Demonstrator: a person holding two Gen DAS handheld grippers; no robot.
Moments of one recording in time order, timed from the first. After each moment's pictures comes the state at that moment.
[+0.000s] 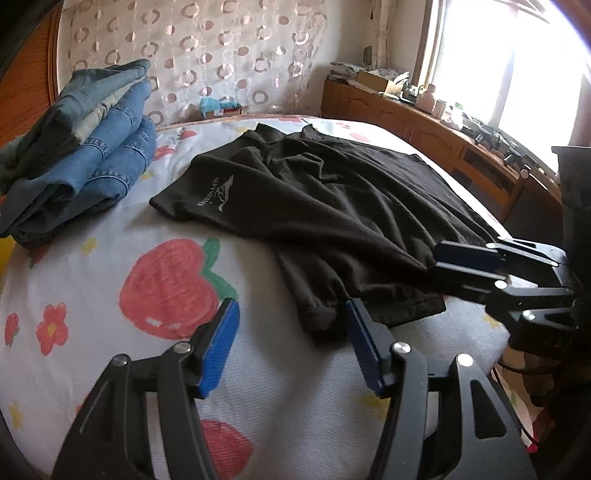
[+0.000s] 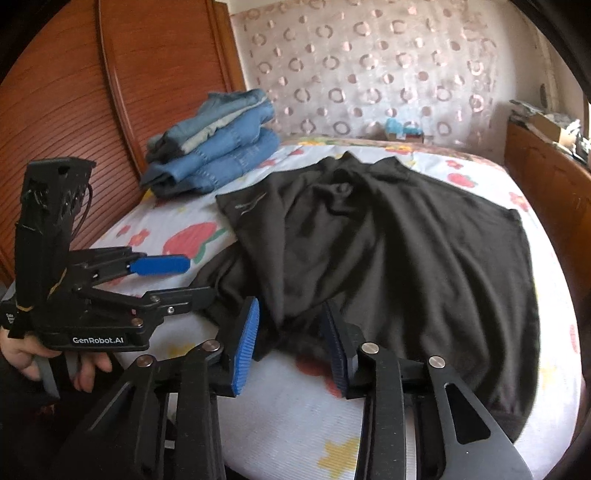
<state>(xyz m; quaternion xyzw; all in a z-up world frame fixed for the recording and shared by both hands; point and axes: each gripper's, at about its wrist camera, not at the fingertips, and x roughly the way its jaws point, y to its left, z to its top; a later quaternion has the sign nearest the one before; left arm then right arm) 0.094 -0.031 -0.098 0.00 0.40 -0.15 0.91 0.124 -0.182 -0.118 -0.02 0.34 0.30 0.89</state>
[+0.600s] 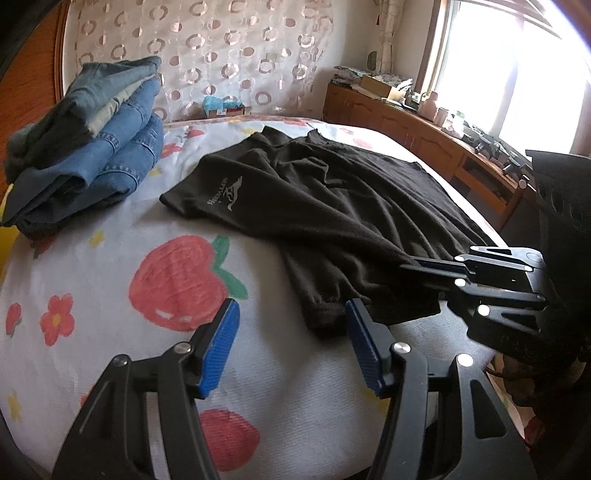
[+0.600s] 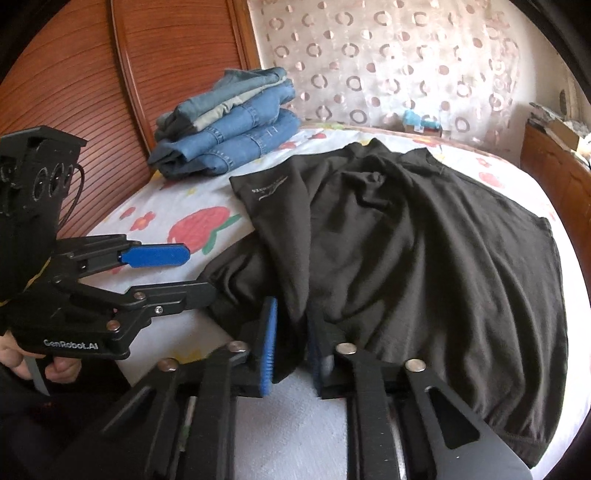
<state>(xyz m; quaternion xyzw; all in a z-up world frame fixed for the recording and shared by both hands) 0.091 -0.022 -0.090 -0.02 0.40 -0.15 0.91 0.135 -0.162 -0.123 -0.04 0.35 0.31 0.88</state>
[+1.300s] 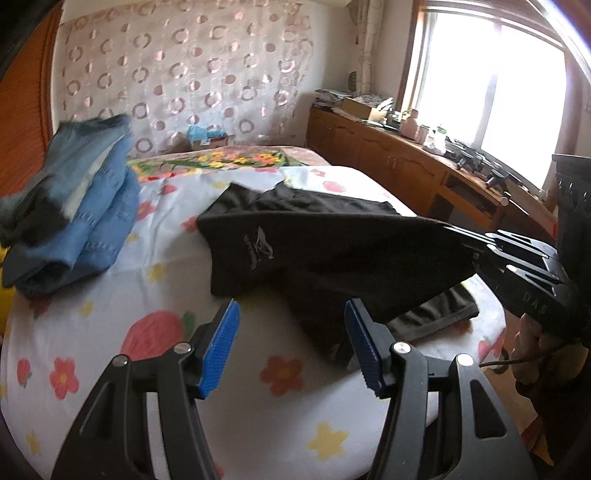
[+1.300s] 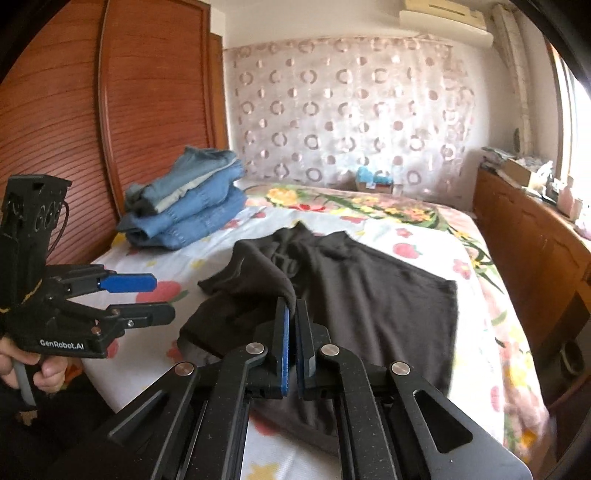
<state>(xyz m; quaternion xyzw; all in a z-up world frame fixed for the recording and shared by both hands) 0.109 -0.056 -0.042 -0.01 0.35 -0.18 0.92 0.127 -0.231 -0.058 -0.04 0.25 0.23 0.94</state>
